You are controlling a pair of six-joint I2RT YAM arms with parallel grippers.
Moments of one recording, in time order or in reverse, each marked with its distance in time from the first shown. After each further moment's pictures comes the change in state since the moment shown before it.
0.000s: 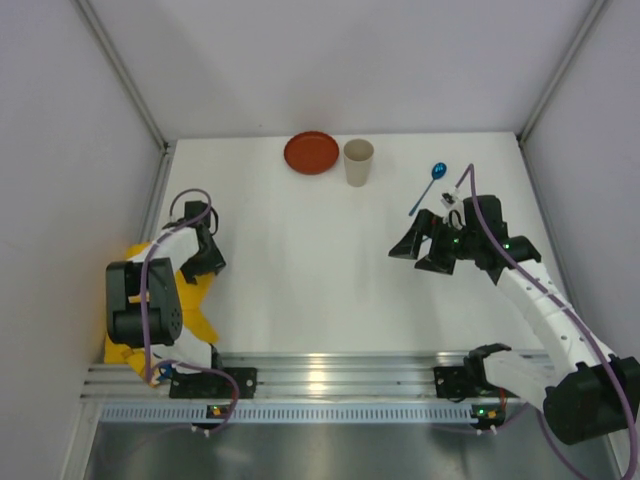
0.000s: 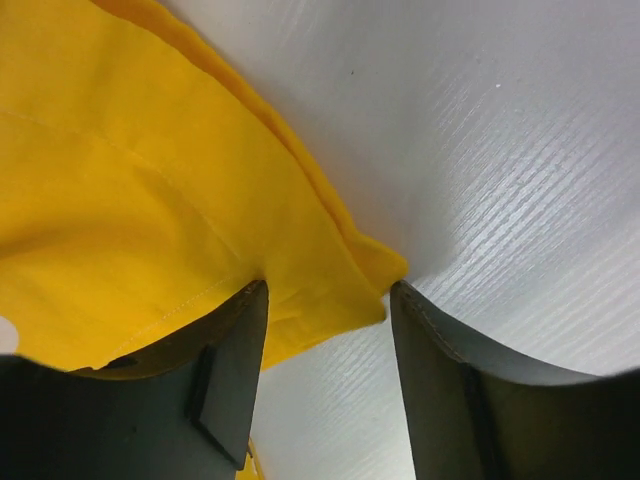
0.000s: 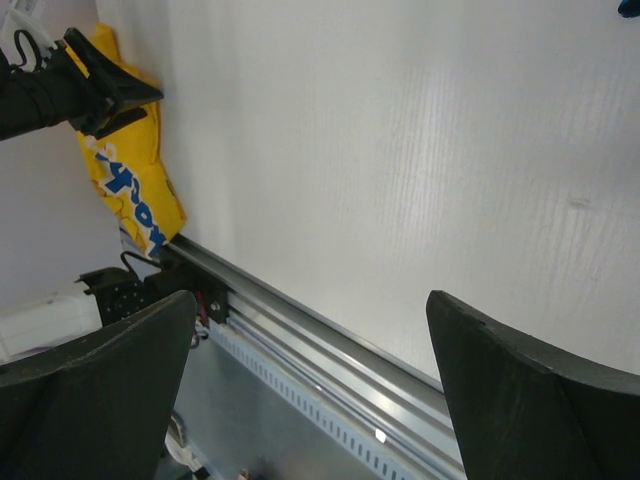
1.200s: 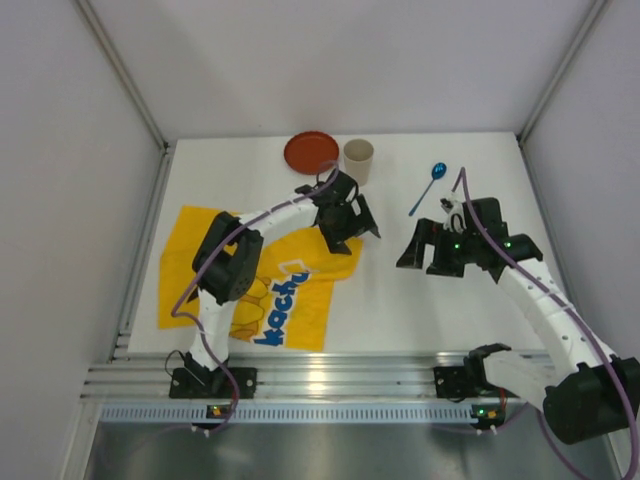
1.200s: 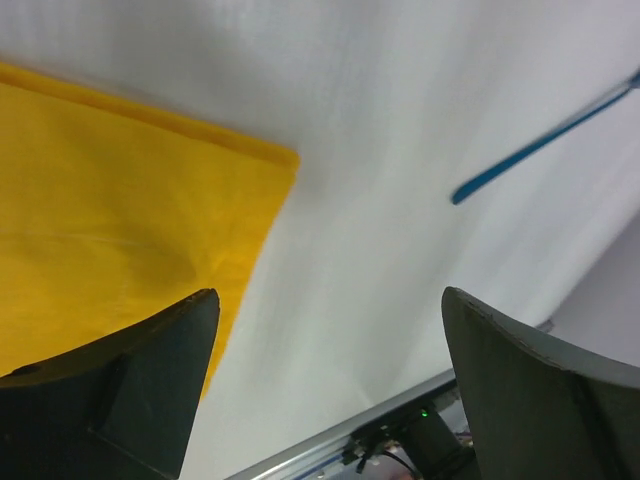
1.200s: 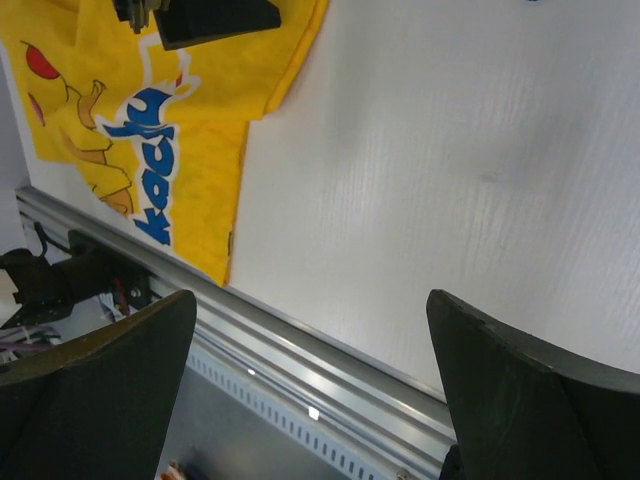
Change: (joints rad) left arm -0.727 0.530 0.713 0.051 0.532 -0.577; right arm 0.000 0.003 0.024 -0.133 0.116 -0.169
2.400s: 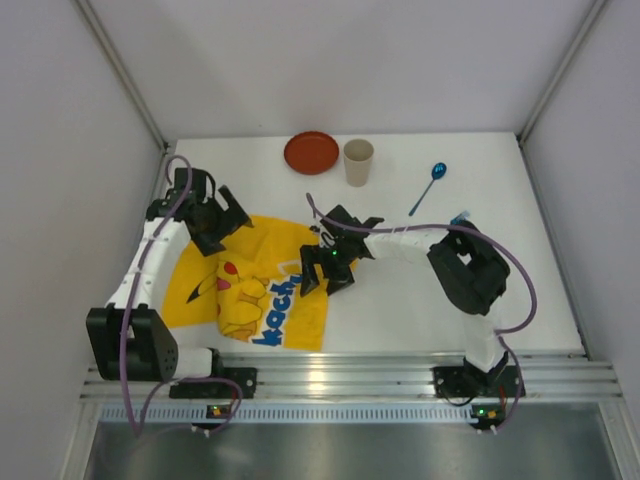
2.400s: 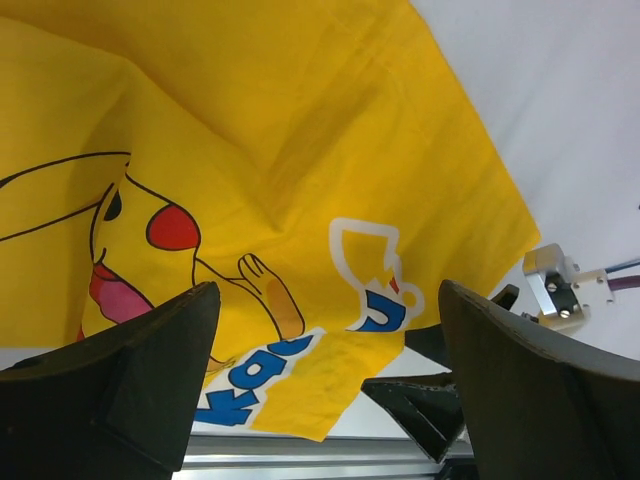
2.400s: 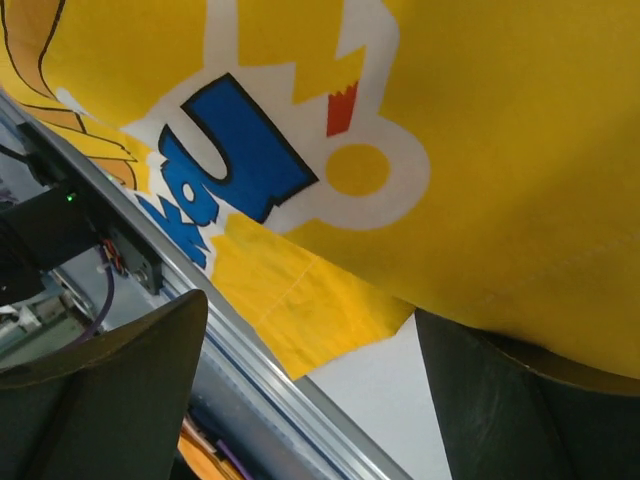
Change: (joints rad) left arm 0.616 -0.735 -0.427 -0.262 -0.113 0.336; right arm 0.547 0.911 0.385 0.325 -0.098 0.145
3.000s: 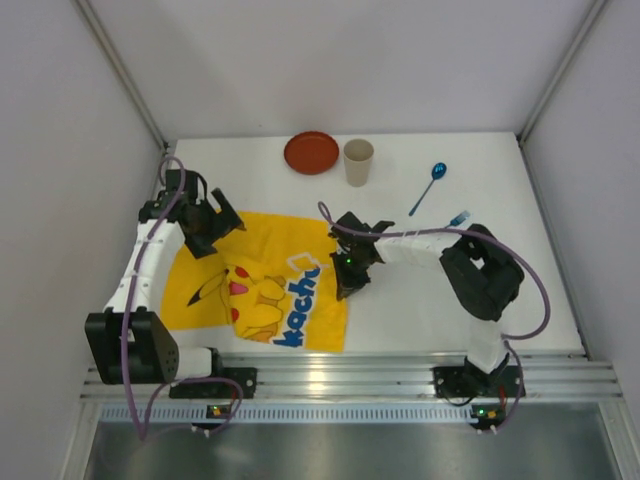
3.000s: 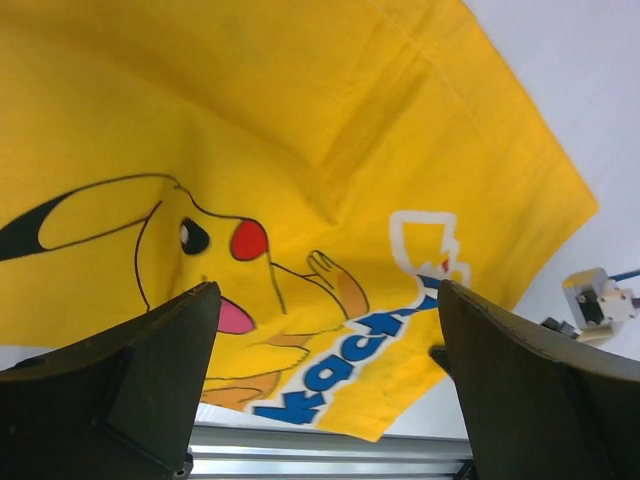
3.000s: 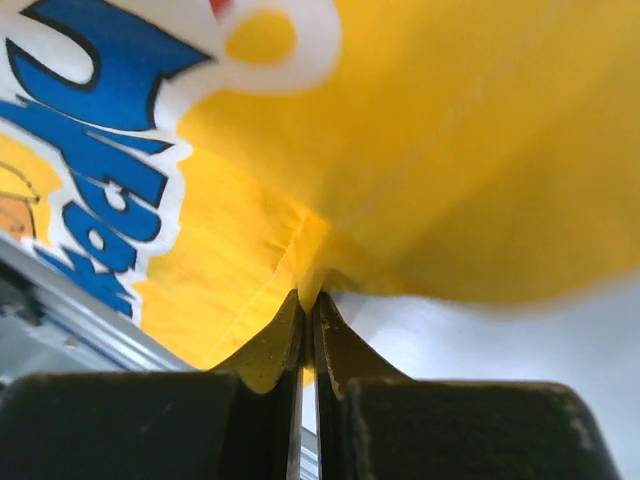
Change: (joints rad) left arm 0.060 -0.024 0.000 -0.042 0.000 0.071; right arm 0.018 -0.029 -0.052 -0.071 0.191 -0.040
